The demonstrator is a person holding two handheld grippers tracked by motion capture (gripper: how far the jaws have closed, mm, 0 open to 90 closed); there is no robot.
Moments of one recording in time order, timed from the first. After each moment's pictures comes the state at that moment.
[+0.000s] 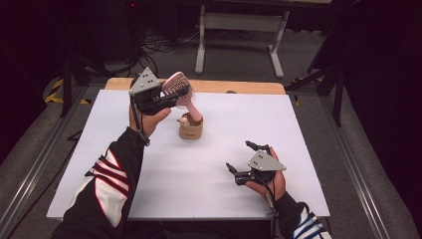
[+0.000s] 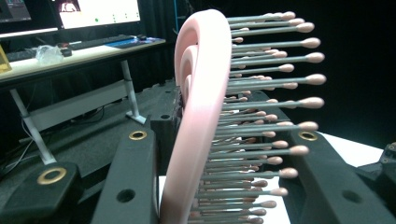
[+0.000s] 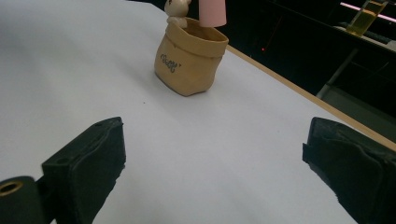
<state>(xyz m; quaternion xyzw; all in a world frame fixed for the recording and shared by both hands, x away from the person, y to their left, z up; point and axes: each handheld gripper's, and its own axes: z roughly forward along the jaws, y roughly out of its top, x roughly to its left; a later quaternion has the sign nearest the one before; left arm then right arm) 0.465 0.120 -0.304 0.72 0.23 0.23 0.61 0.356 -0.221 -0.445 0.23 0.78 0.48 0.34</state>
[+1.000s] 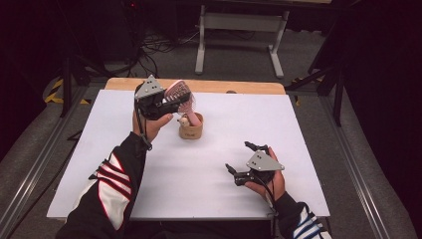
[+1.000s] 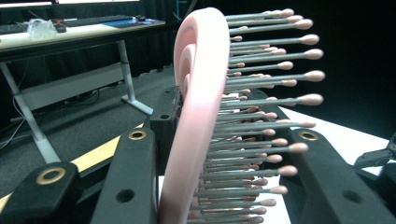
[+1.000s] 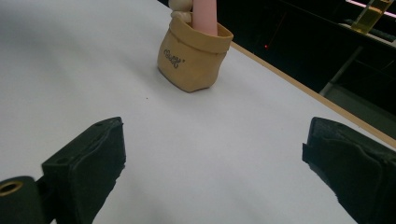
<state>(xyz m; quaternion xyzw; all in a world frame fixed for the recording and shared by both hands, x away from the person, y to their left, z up) 0.473 0.118 -0.331 0.72 0.26 0.21 0.61 0.357 -0.219 -0.447 0.22 0.78 0.47 0.34</state>
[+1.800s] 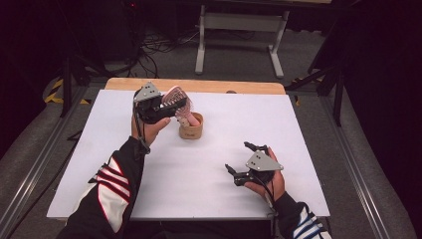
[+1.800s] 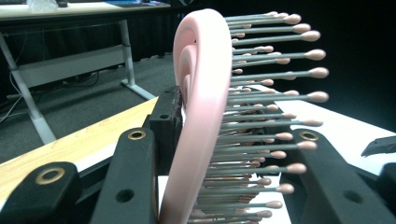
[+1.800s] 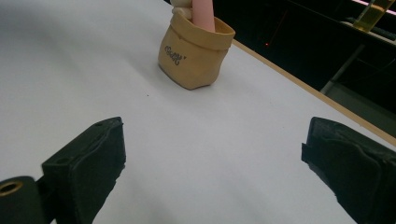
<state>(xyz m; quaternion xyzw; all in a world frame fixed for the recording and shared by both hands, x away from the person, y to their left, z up) 0.479 0.125 -0.355 0.73 0.29 0.19 0.59 0.357 -0.218 -0.448 0.22 0.79 0.46 0.34</state>
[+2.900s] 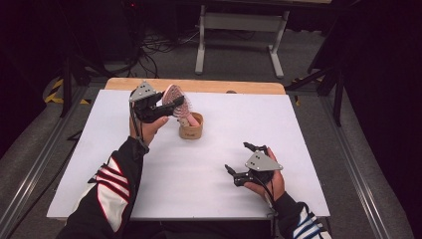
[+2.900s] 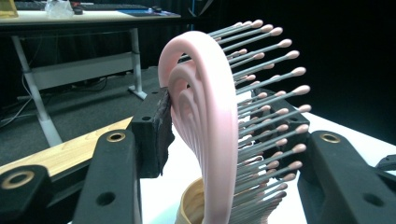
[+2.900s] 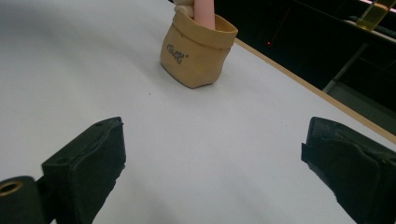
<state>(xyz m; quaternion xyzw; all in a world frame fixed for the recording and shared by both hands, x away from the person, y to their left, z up) 0.481 0.134 -0.355 0.71 0.30 0.20 0.61 0.357 -0.217 -0.449 0.22 0.79 0.46 0.33</state>
